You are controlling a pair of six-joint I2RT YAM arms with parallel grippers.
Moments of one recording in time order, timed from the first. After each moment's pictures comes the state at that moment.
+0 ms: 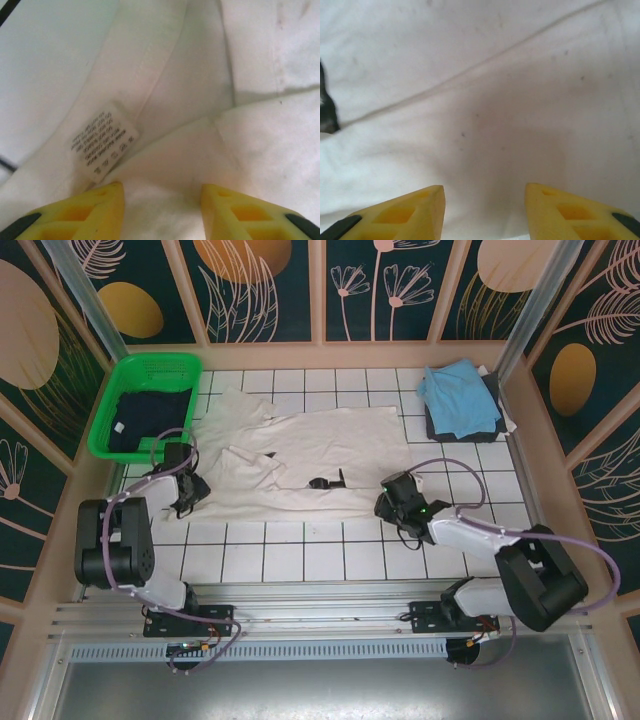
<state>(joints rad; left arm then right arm) 0.05 1.51 0.73 -0.38 -0.09 -0.63 0.59 1.26 0.52 -0.20 0.21 0.80</state>
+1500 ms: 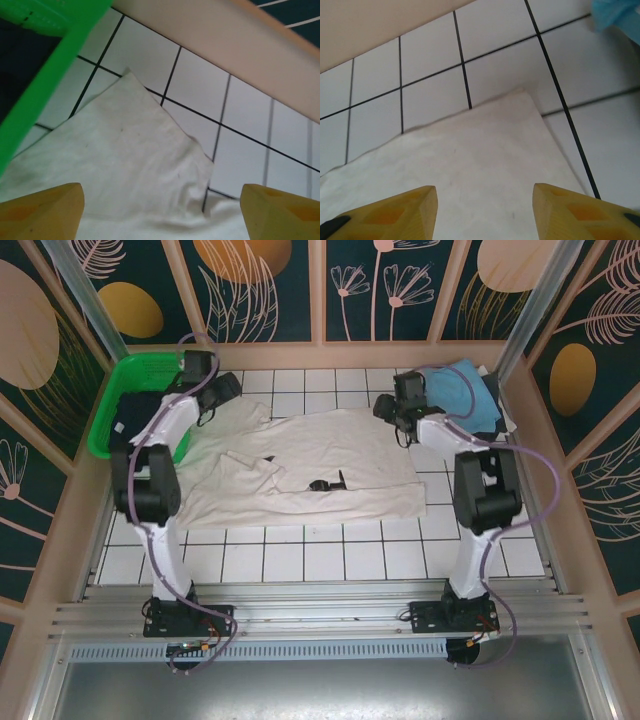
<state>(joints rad) -0.08 2.12 1.78 -0.45 -0.01 -0.54 0.26 1.99 1.47 -0.20 0.06 0.48</state>
